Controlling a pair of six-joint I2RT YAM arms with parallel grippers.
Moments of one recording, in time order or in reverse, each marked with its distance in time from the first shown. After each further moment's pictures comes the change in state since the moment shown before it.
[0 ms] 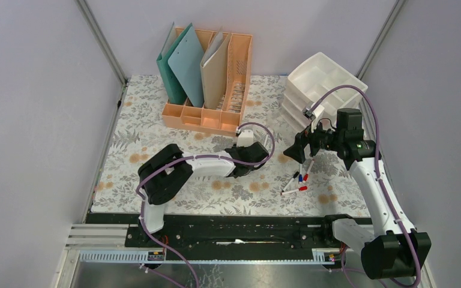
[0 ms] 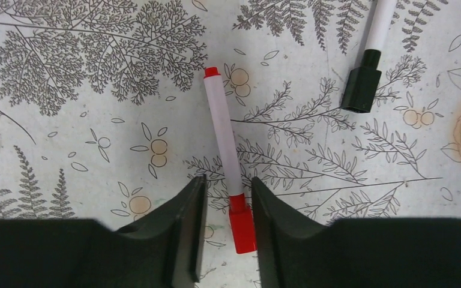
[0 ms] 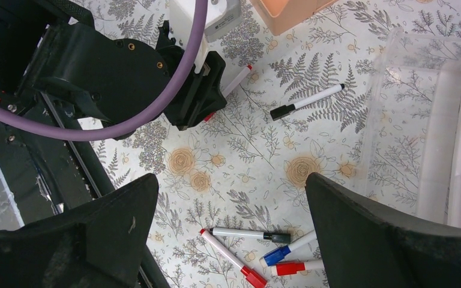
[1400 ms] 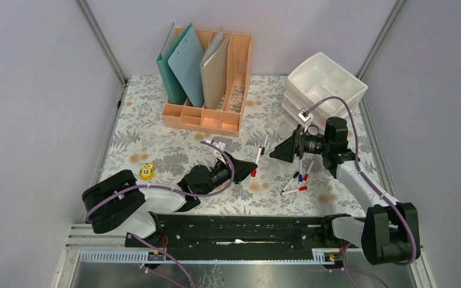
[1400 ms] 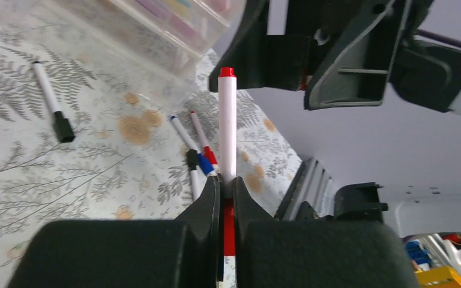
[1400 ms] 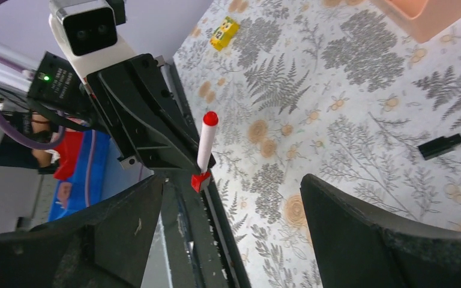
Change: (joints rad) left arm -0.003 -0.531 -0.815 1.354 0.509 0.128; right arm 0.040 0.099 -0.305 0.687 -0.312 0.683
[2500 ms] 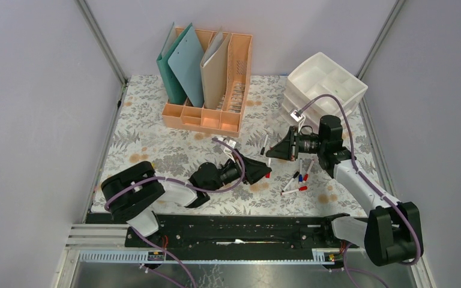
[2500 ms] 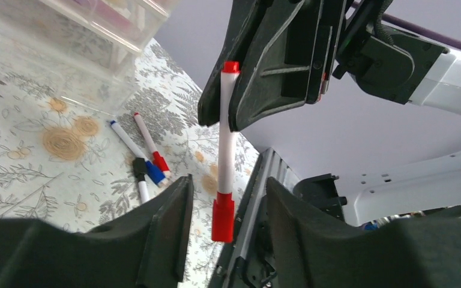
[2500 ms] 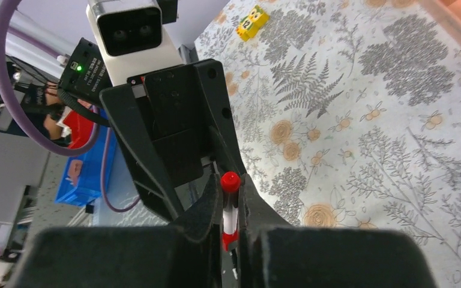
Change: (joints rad) left arm -0.011 0.204 0.098 0.225 0.151 -0.088; right arm 0.094 0.026 0.010 0.094 -0.028 0.090
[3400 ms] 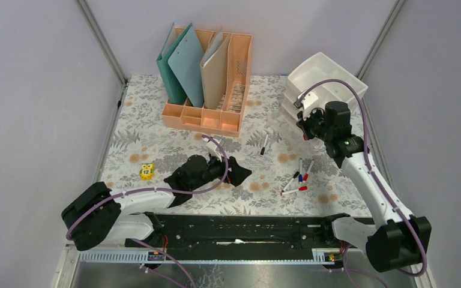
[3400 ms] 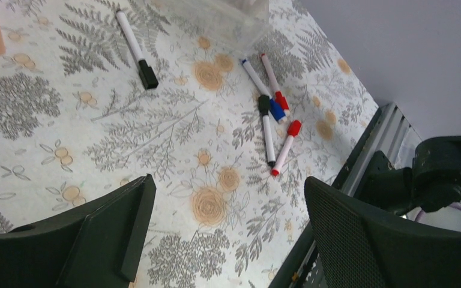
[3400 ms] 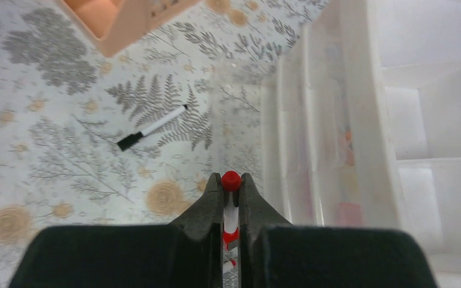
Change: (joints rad) left arm 0.132 -0.375 -0.039 -0.691 -0.026 0.256; right arm 0.004 -0.088 0.283 -0.492 0.865 -0.829
